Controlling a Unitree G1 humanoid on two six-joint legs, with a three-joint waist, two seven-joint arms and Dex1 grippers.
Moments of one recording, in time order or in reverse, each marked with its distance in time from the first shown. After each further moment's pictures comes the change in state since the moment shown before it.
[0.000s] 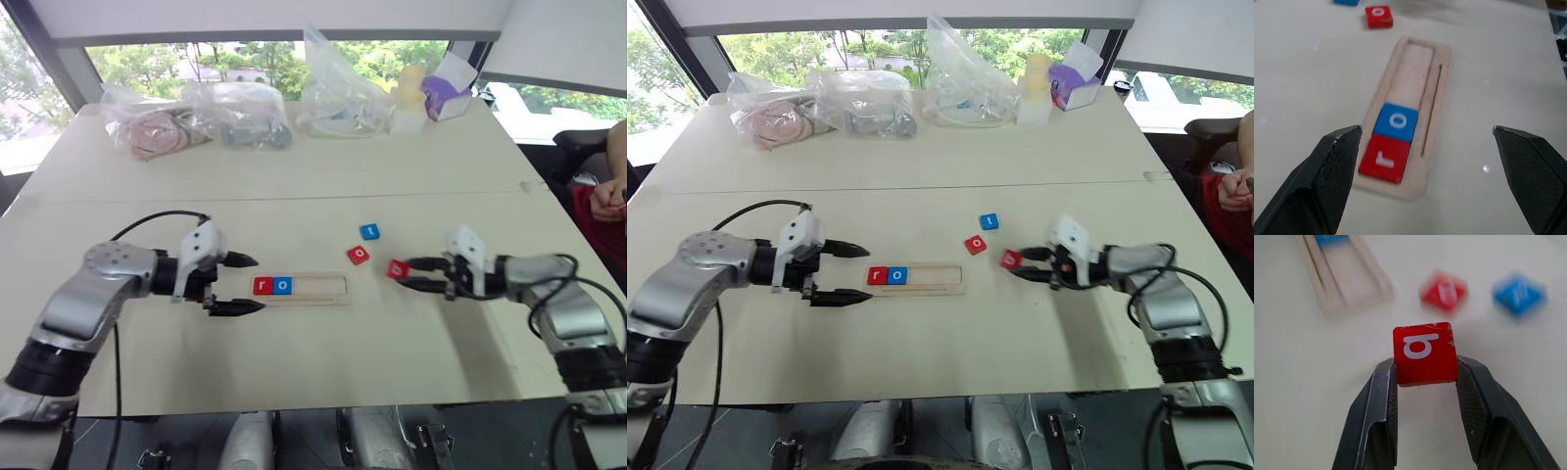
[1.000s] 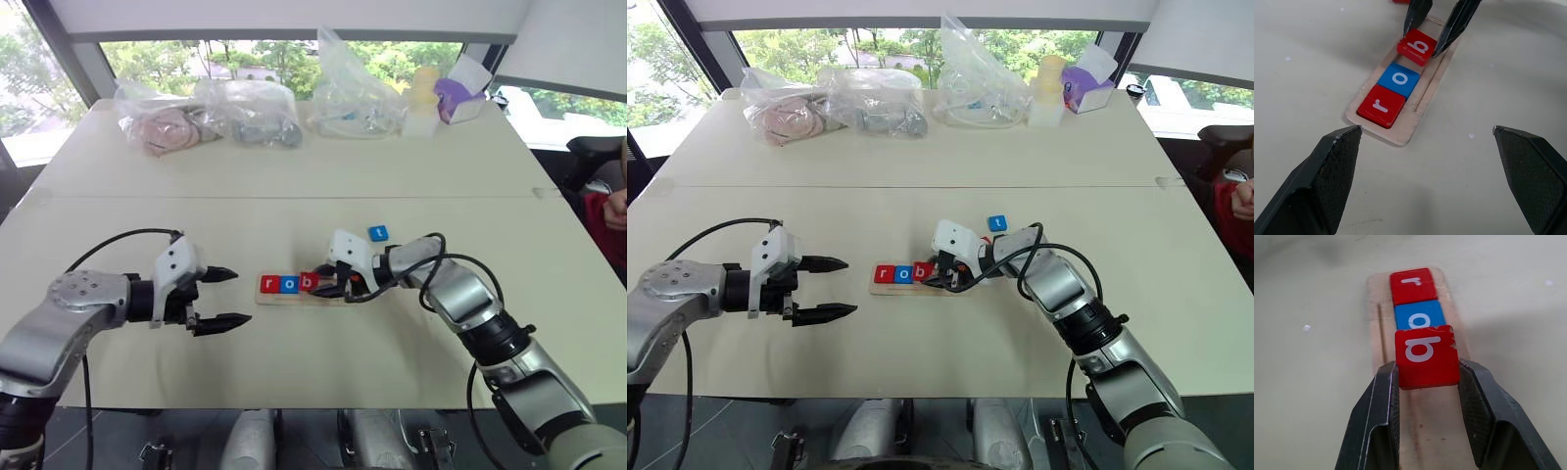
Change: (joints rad) left arm 0.189 0.030 0.132 -0.213 -0.094 0.123 0.159; right arm -0.198 0.222 0.366 -0.033 -0.150 0.181 -0.126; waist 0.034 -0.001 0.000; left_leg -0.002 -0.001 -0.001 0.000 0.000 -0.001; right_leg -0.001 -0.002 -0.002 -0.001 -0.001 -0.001
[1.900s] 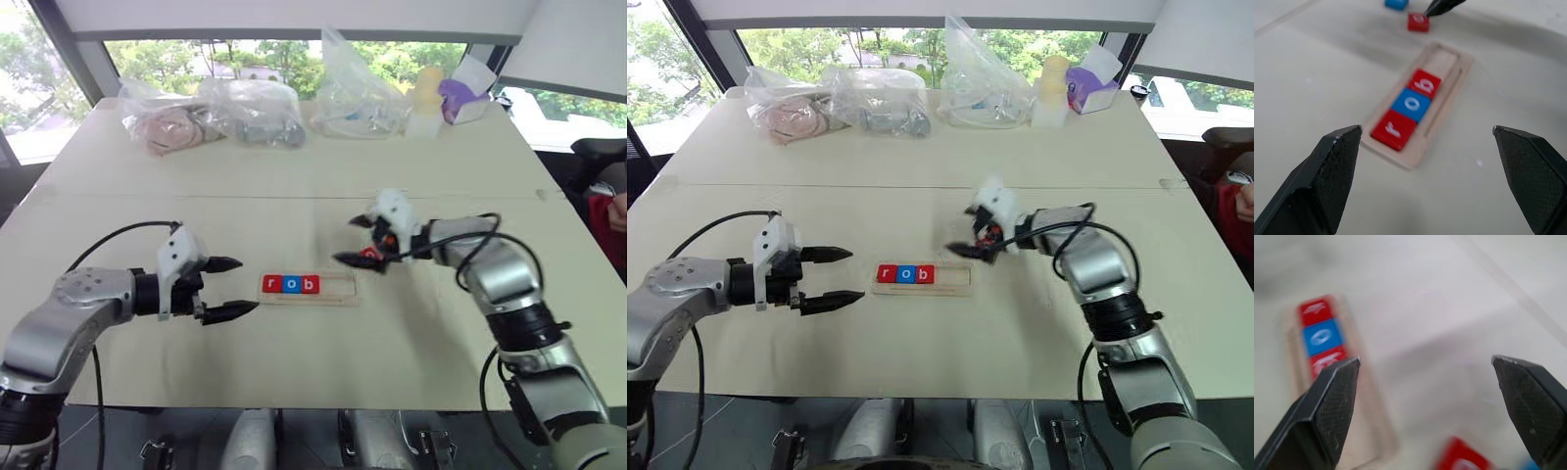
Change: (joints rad) left arm -0.065 -0.073 0.020 -0.004 -0.053 0.021 0.079; right arm 0.018 -0.053 -0.323 -0.058 0.085 0.149 -0.135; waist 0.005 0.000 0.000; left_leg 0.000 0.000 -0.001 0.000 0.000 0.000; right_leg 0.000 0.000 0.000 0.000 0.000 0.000
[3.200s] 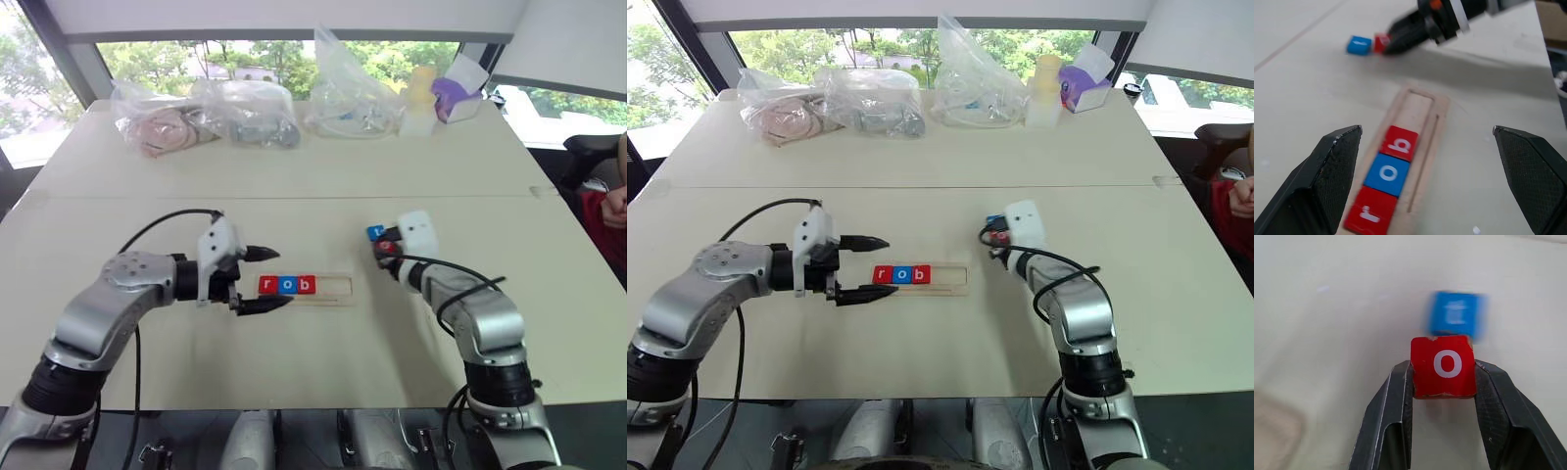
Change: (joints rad) left arm -0.133 -0.086 -0.205 0.025 0.077 -0.064 -0.043; right arm 0.270 0.332 -0.173 -0.345 -0.095 0.433 -0.775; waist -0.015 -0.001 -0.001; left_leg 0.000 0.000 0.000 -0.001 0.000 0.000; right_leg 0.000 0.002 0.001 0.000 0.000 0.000
